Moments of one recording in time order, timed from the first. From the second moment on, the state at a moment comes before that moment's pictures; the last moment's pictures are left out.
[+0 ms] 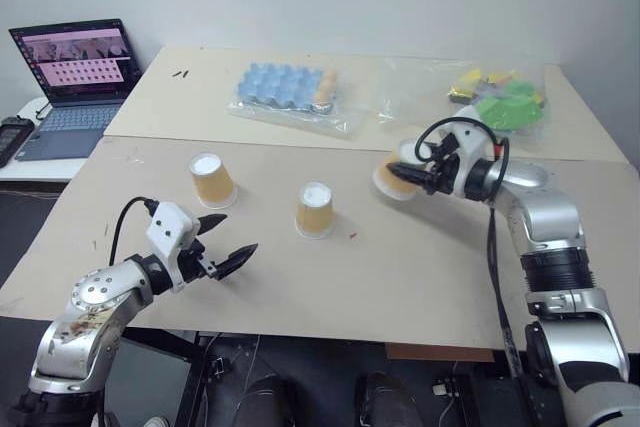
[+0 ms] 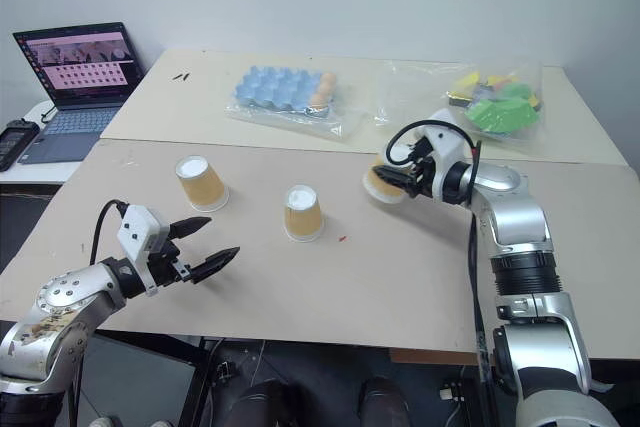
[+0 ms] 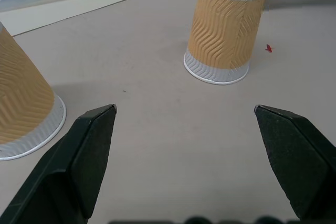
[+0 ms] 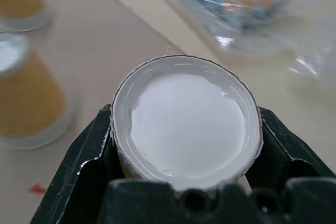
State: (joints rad) left arm -0.01 0.67 0.18 -0.36 -0.47 0.44 -0.72; right arm -0.75 -0.58 0.05 0.23 0.25 0.46 0.93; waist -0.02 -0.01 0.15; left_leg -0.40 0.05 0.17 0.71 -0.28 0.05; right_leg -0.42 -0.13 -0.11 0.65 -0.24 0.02
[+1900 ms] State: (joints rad) left arm 0.02 0.73 0.39 -0.18 -0.43 0.40 -0.69; right arm -0.74 -0.62 -0.02 -0.18 0.44 0.74 1.00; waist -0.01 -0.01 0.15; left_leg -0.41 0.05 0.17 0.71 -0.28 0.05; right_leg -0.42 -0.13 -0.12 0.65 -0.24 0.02
